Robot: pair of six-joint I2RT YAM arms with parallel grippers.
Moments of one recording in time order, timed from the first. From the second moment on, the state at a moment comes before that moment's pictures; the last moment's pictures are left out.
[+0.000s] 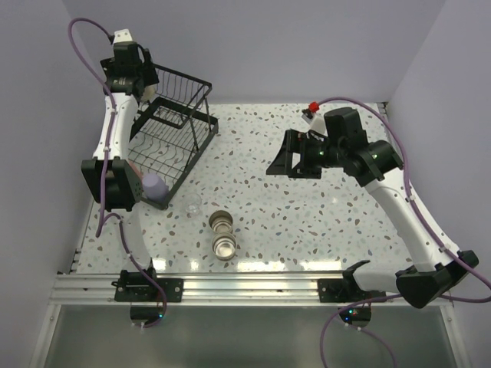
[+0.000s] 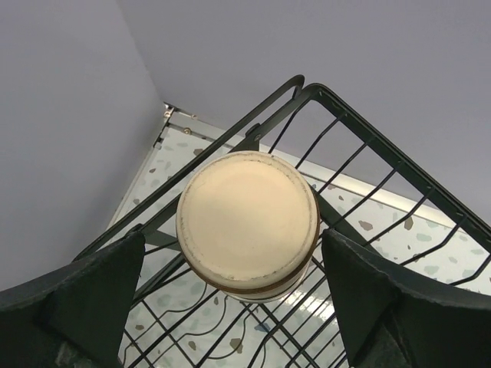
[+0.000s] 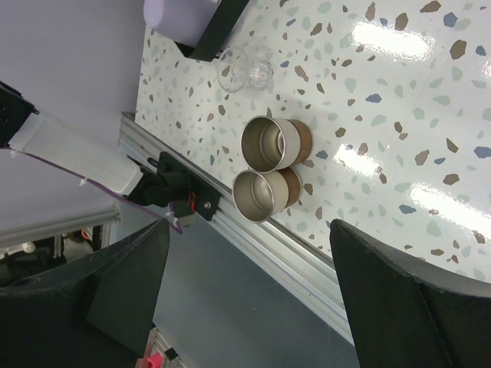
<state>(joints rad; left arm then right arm) 0.03 2.13 2.26 -0.56 -0.34 -0.18 0.48 1.28 1.51 -0.95 -0.44 0.57</state>
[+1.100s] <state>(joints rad) 0.01 1.15 1.44 -0.60 -0.24 -0.34 0.92 1.52 1.49 -1.03 -0.22 0.49</state>
